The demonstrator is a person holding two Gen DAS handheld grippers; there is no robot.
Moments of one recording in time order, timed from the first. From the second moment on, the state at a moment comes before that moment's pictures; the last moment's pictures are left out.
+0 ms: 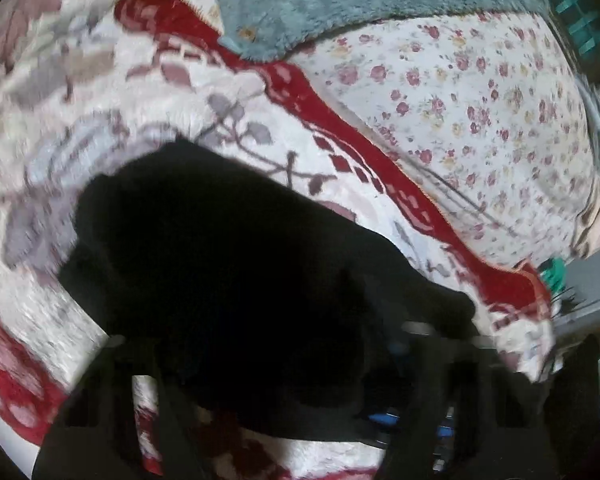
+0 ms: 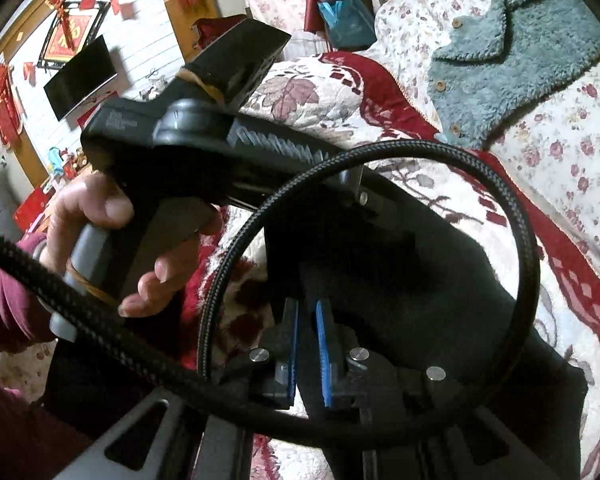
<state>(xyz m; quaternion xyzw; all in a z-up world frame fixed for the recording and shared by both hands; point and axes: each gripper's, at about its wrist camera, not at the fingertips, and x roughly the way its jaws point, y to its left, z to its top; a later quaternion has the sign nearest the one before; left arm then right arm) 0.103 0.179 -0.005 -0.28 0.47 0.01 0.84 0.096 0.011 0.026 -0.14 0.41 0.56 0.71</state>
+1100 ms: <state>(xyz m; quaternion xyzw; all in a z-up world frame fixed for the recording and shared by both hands) 0.024 0.136 0.034 -0.17 0.43 0.06 0.88 0.055 -0.134 0.055 -0.03 0.42 0.43 0.80</state>
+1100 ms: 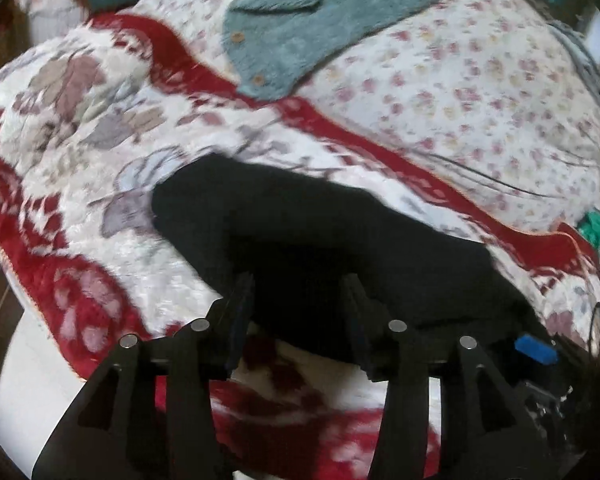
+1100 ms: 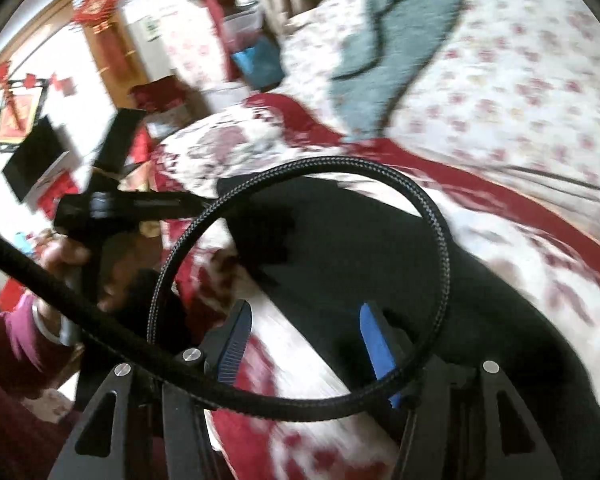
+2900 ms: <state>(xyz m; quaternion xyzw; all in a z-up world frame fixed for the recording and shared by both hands) 0.071 -0.024 0.013 -0.02 0.45 -0.15 0.88 0.033 -0.290 0.042 -0.07 0.45 0.28 0.85</state>
